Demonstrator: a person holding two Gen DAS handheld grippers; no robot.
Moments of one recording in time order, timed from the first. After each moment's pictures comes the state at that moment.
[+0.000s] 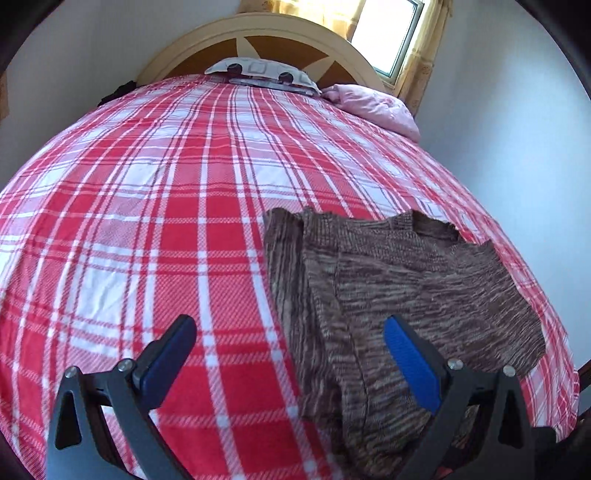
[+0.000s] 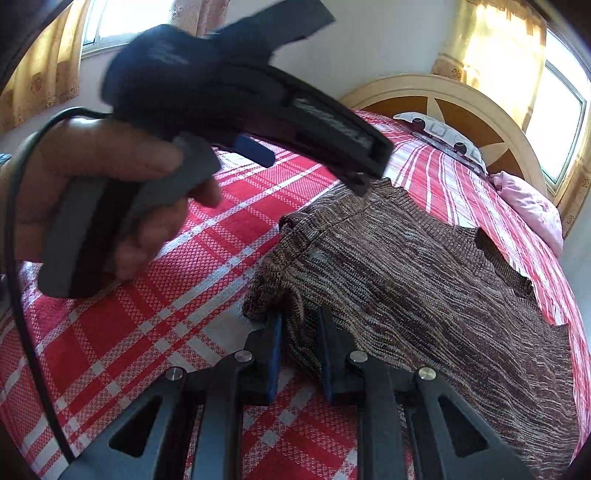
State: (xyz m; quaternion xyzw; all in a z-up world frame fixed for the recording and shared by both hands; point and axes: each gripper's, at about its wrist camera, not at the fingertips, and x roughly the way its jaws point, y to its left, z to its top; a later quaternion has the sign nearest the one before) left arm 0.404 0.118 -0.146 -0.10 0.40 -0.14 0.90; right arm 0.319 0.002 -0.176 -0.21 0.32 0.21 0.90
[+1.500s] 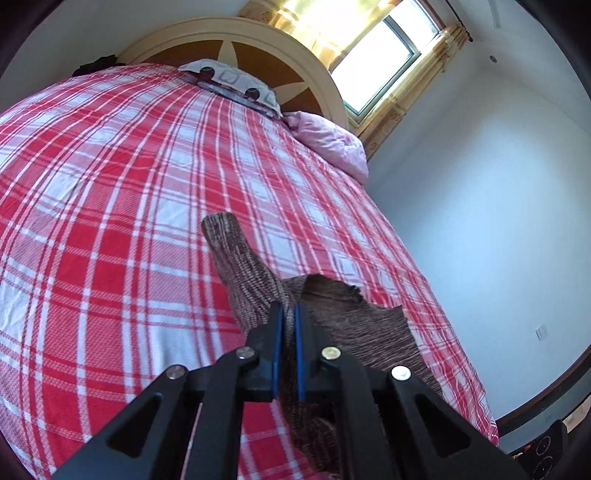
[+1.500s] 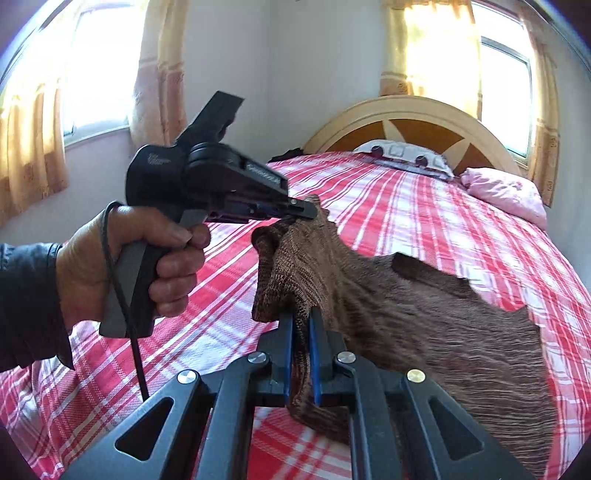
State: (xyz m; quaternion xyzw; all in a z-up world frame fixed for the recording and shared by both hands) left arm 0.418 0.074 -0.090 -0.24 0.36 -0.23 0.87; right arm 0.285 -0.103 -0.090 -0.08 0.25 0.20 0.94
